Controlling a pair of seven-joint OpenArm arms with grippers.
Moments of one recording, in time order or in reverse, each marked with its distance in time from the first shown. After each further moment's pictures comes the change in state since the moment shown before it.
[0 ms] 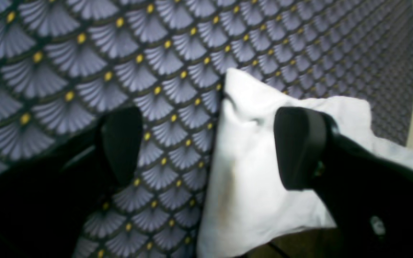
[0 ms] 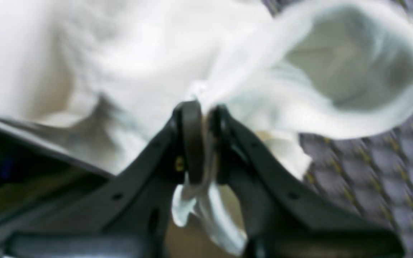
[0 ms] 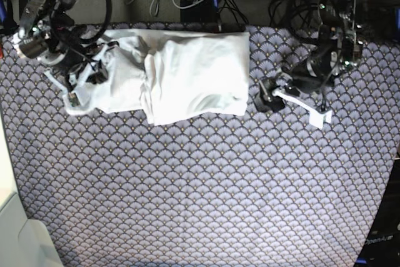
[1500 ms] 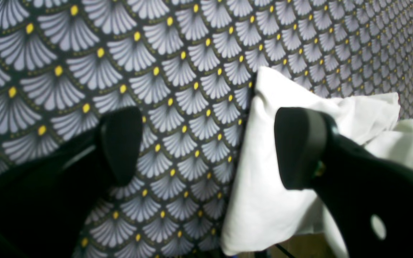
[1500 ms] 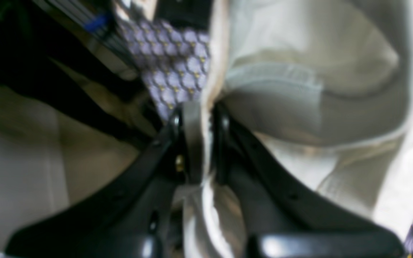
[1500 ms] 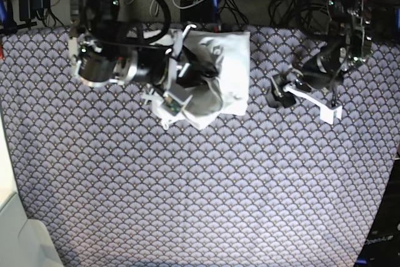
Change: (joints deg) left arm 2.0 -2.2 -2.2 0.5 0.0 -0.2 -0.2; right arm 6.4 1.4 -33.3 -1.5 15.2 0.0 -1.2
